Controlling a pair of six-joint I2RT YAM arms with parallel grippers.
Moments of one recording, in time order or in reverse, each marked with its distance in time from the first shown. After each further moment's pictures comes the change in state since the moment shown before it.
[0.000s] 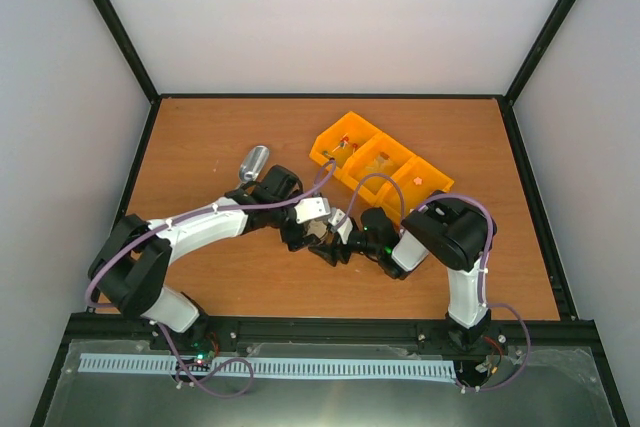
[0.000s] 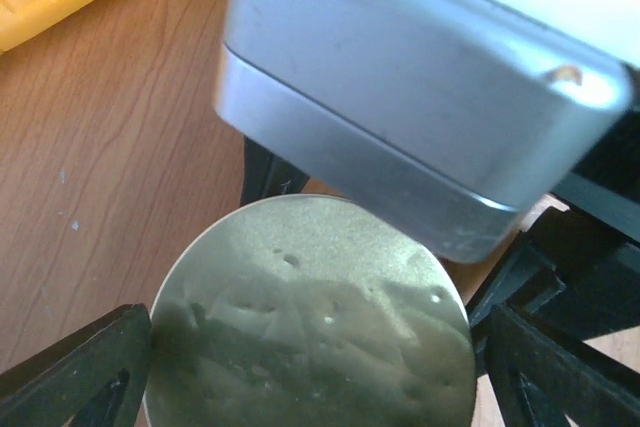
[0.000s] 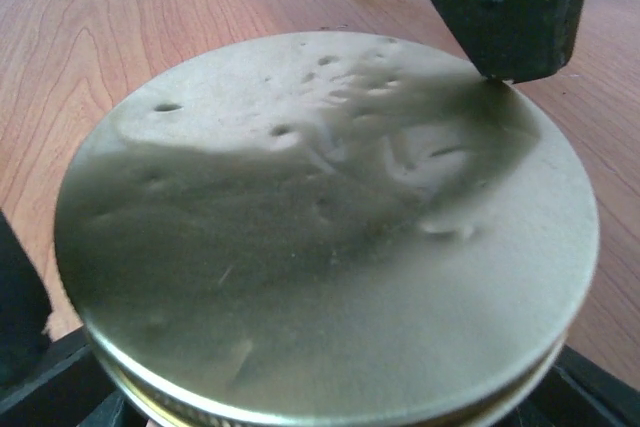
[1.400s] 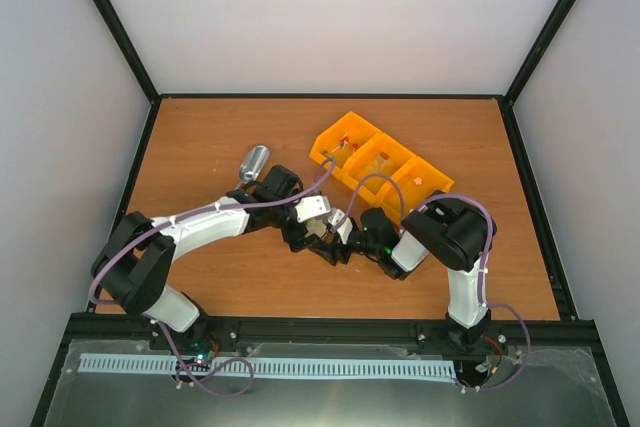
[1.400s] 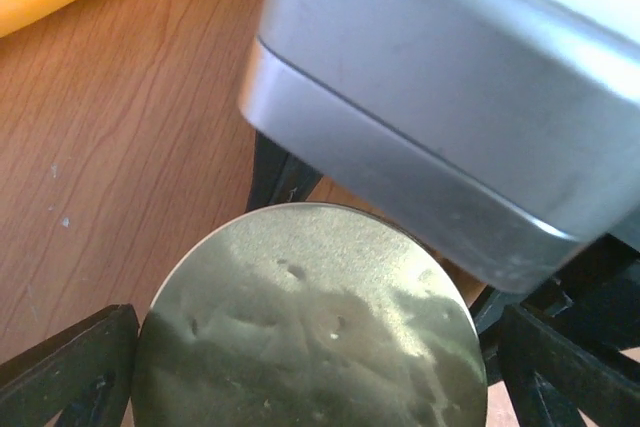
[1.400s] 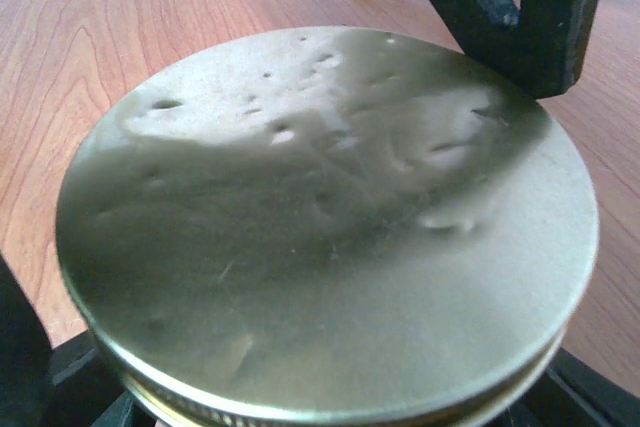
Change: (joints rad) left arm 0.011 0.025 -0.001 0.028 0.006 -0.039; right arm 0.003 0.000 0.000 0.001 0.007 0.001
